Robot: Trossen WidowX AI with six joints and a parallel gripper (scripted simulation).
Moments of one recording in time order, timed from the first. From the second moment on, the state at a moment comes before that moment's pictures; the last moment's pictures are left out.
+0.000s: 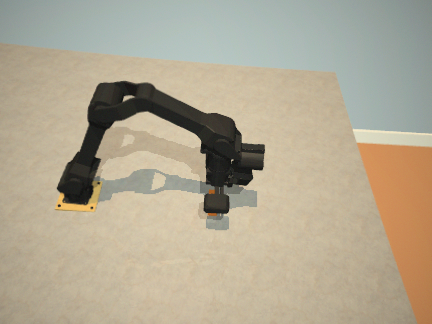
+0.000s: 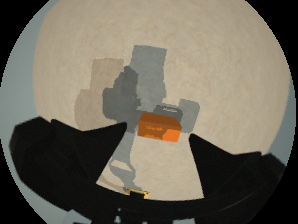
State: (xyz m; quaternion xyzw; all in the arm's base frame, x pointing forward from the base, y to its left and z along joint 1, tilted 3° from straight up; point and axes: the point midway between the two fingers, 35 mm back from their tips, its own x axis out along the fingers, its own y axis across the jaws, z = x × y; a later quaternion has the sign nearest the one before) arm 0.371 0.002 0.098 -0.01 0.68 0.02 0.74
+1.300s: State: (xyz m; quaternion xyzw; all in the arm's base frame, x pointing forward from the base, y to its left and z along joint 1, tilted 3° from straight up) arm 0.370 0.002 0.079 -0.01 0.68 0.02 0.73
